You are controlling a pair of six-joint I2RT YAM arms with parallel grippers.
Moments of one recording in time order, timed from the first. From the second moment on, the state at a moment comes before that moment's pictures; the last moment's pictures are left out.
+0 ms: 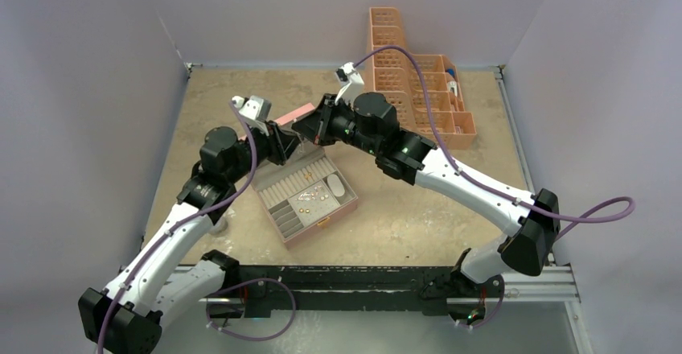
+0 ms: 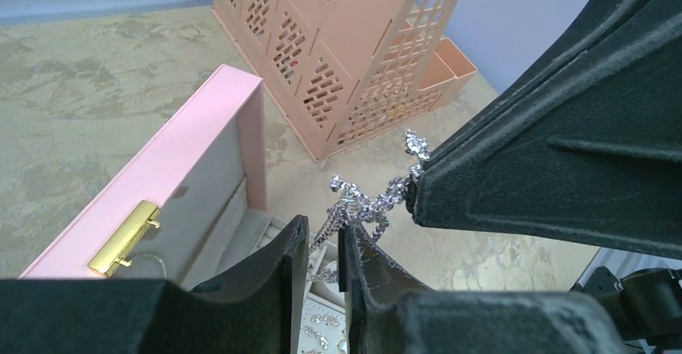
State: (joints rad) left arm -0.42 0.88 0.79 -0.03 0.27 -0.31; right arm 0.92 1.48 1.40 -0.07 -0.05 0.75
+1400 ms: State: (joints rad) left arm -0.42 1.12 1.17 -0.54 0.09 -0.17; right arm 0.86 1.52 1.25 0.05 0.01 0.80
